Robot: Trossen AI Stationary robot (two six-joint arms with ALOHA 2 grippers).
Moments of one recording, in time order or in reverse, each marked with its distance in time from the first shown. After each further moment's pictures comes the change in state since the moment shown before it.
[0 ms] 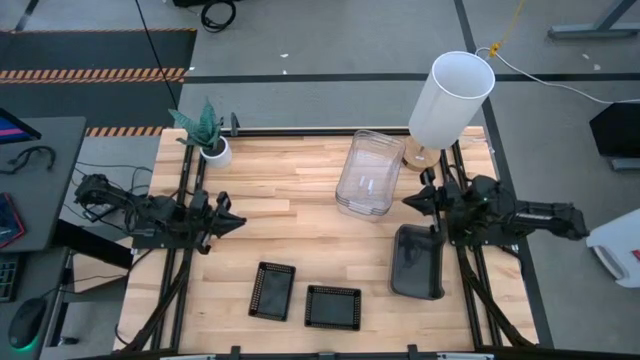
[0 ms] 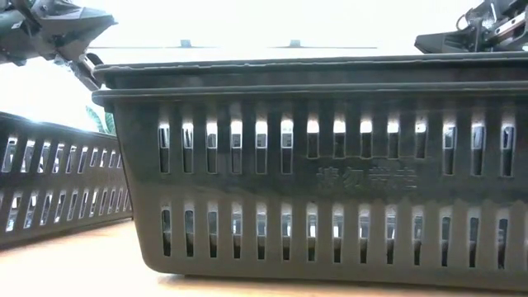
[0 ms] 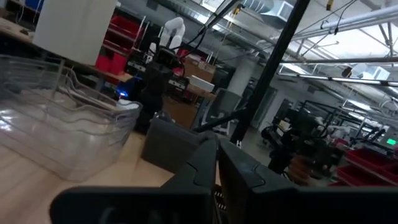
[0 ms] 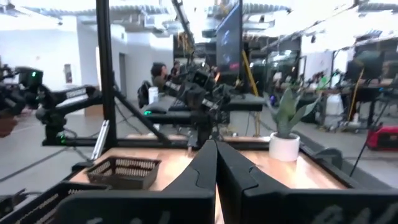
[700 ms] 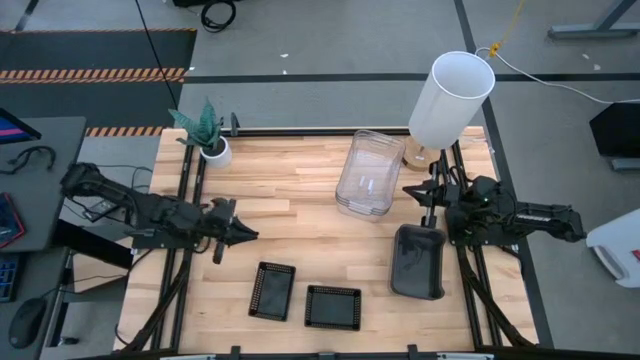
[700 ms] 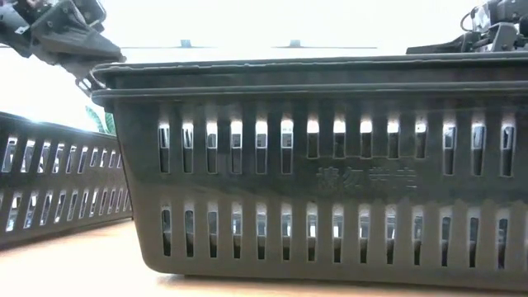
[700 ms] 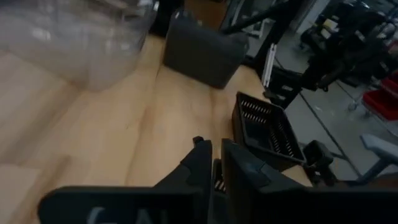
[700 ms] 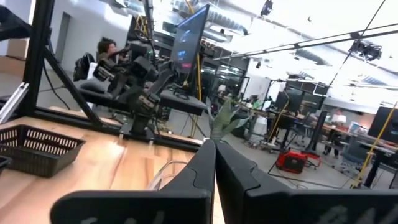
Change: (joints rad) left arm -0.001 0.384 0.241 -0.328 0.068 -0.051; right arm -0.007 -0.037 -0.015 -0.007 0.189 -0.325
